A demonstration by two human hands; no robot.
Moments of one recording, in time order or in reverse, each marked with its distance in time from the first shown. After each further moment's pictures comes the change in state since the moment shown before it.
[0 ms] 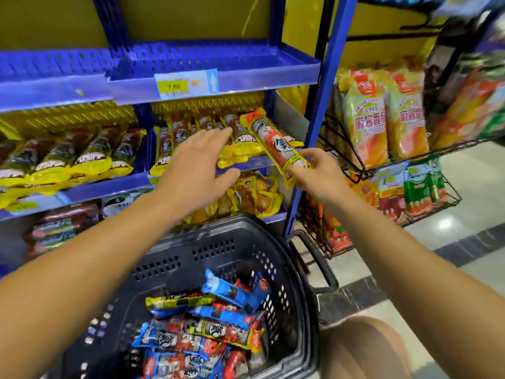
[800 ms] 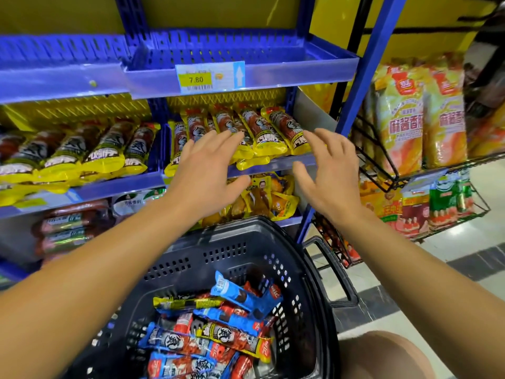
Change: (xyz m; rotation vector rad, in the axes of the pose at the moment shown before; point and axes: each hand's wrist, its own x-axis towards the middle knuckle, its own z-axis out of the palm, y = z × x) left_hand 0.004 -0.033 0.016 0.034 -0.020 -0.049; right_hand 0.009 -0.006 0.033 -0.635 0.298 -0.580
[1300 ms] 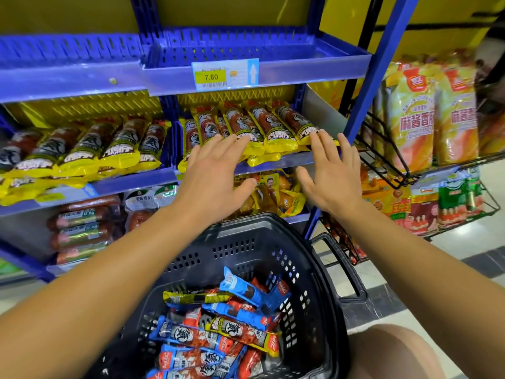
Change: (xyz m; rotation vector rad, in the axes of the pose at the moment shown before) left_hand -0.020 -0.004 0.001 -0.049 0.015 -0.043; right_hand 0.000 0.005 0.023 -0.255 -0.261 0.073
